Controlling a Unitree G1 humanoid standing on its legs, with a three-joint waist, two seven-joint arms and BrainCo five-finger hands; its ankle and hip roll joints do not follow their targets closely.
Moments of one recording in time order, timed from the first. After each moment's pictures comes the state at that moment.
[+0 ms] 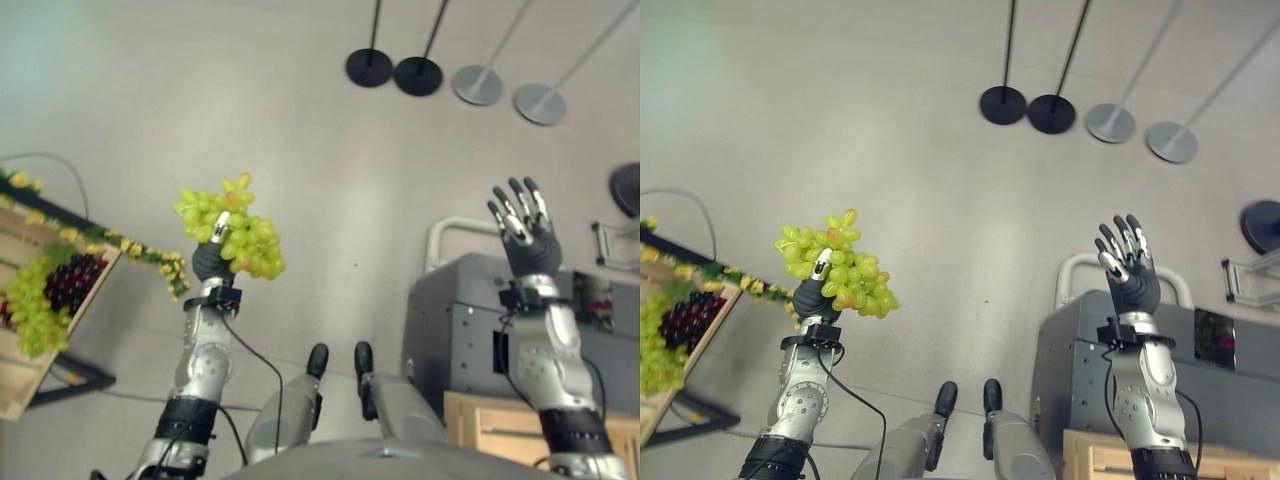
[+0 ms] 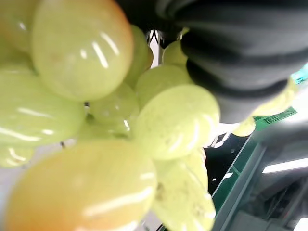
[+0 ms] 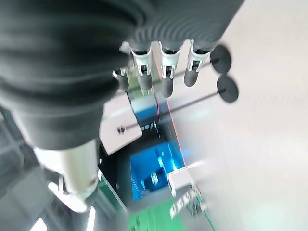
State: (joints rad) left arm -0.04 0.27 -0.10 0.10 -1.07 -0.26 -0.11; right arm -0.04 -0.37 -0.15 0.01 0.78 -0.27 0.08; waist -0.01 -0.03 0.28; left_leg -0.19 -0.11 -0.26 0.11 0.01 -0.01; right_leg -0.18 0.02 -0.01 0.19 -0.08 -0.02
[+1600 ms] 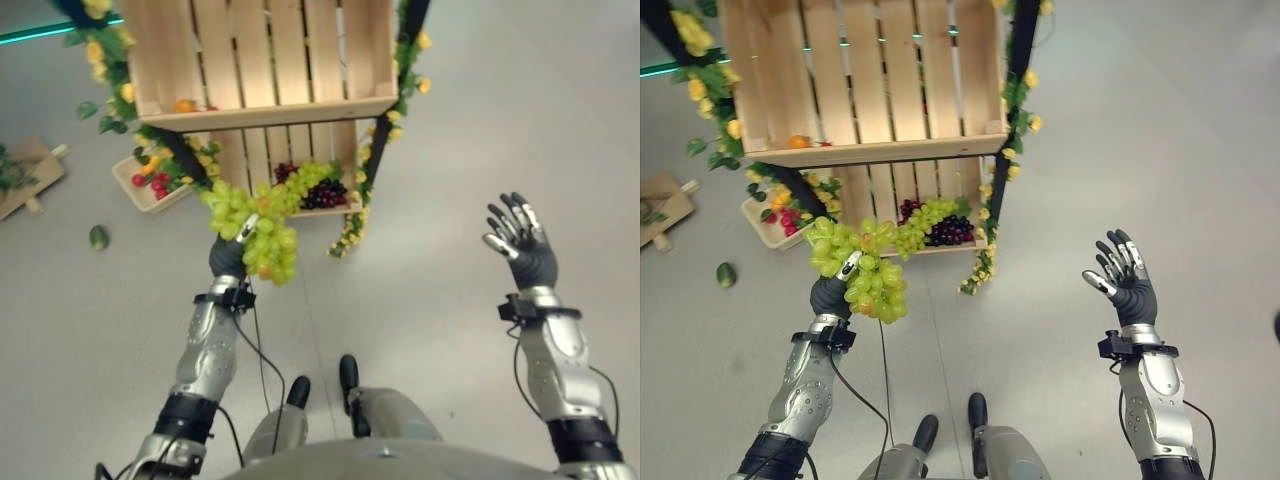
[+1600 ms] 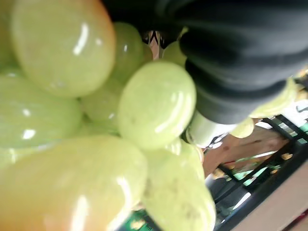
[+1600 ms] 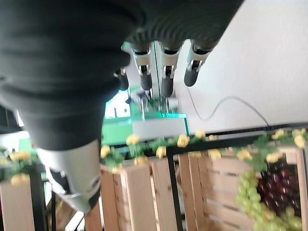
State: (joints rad) left arm -0.07 0.26 -0.13 0.12 -0.91 -0.25 -0.14; right arm 0.09 -0.40 -0.13 0.04 0.52 -0.27 0.08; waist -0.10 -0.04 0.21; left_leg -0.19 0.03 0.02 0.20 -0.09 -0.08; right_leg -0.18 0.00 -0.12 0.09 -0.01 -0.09
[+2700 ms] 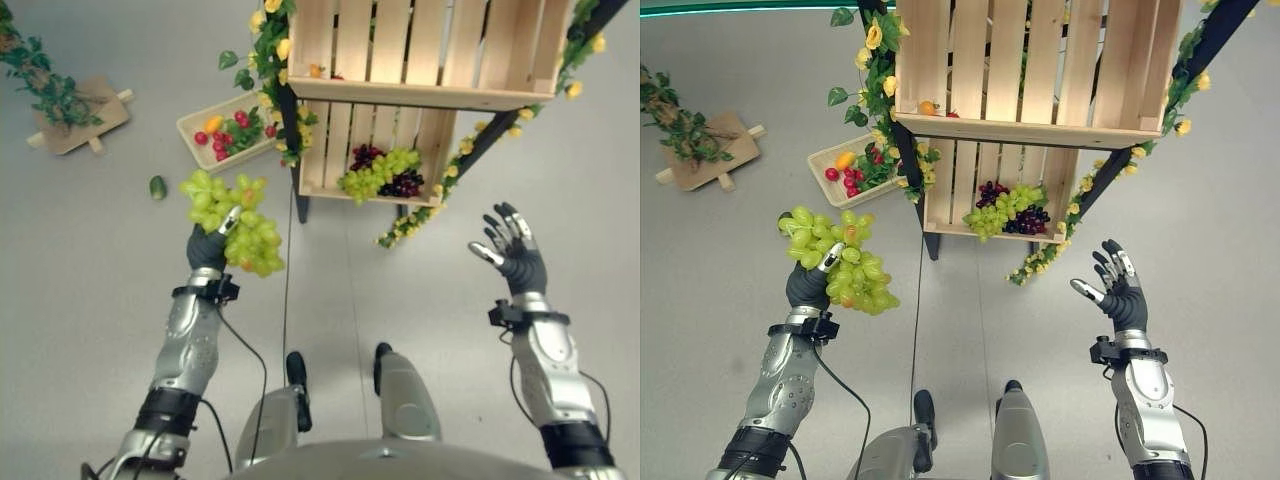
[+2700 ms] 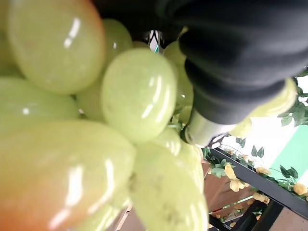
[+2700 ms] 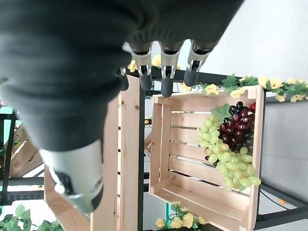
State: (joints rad) left arm -0.07 0.33 -0.05 0.11 -0.79 -0.26 -0.07; right arm 0.06 -0.36 -0.09 0.05 0.39 -0.26 0.02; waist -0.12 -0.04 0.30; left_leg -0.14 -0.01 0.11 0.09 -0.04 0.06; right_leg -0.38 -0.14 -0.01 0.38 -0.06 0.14
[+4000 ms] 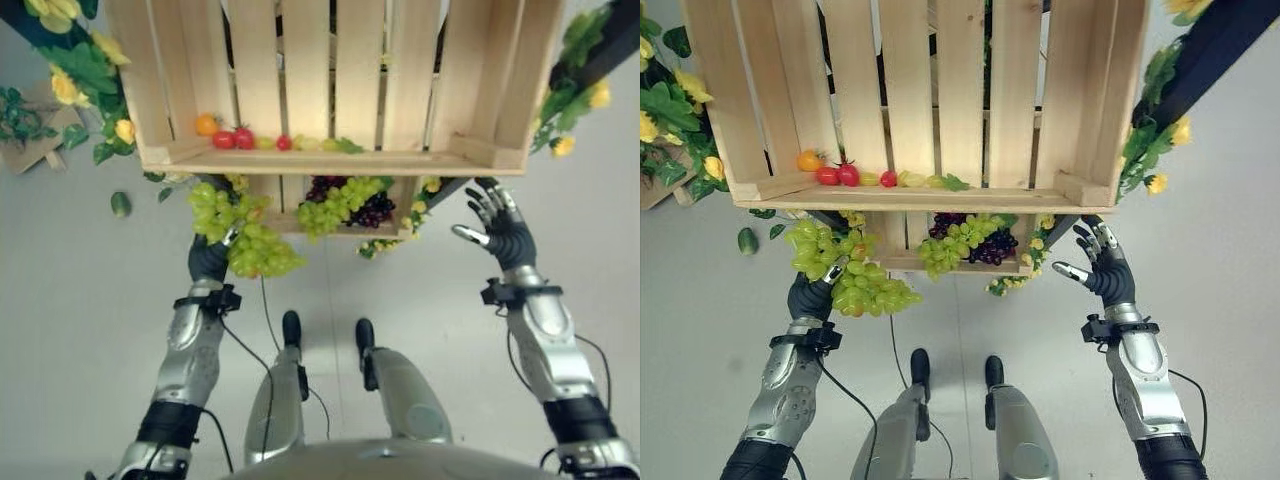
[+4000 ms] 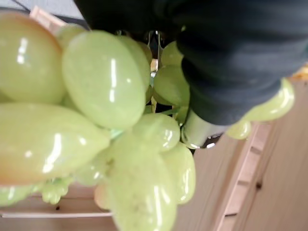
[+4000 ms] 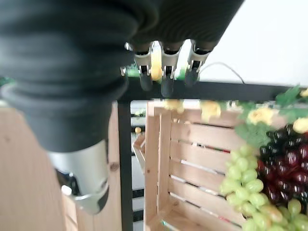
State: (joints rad) left arm -0.03 0.33 -0.06 0.11 -0.72 -0.27 -0.03; right arm -0.02 -0.44 -0.02 0.02 0.40 -0.25 0.04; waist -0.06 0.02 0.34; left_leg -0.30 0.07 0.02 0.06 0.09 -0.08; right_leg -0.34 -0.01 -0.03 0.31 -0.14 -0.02
